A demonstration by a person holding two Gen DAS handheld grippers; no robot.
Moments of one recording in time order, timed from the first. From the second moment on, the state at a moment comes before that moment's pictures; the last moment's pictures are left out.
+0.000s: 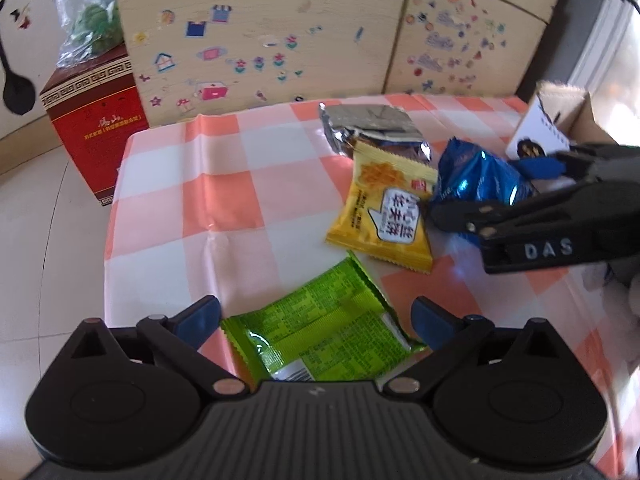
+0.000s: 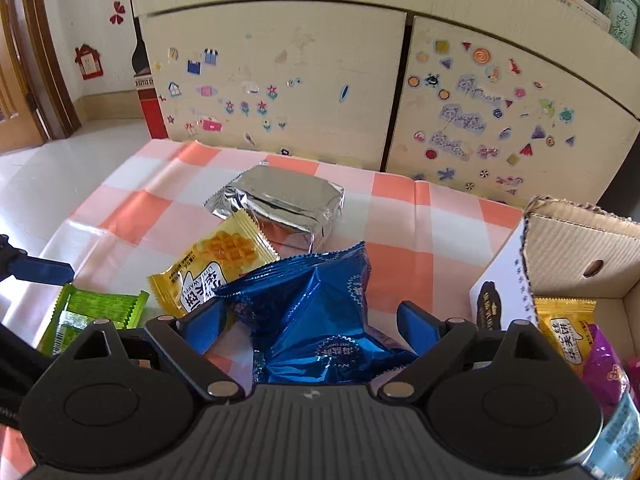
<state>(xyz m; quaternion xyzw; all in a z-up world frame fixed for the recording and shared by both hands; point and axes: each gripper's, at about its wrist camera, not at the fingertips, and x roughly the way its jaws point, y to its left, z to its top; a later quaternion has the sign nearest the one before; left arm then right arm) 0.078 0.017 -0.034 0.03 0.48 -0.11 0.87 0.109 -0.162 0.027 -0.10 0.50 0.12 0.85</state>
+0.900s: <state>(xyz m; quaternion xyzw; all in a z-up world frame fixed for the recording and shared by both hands) 0.072 0.025 -0.021 0.01 0.45 -0.12 0.89 0.101 -0.168 0.043 -0.06 0.49 0.10 0.86</state>
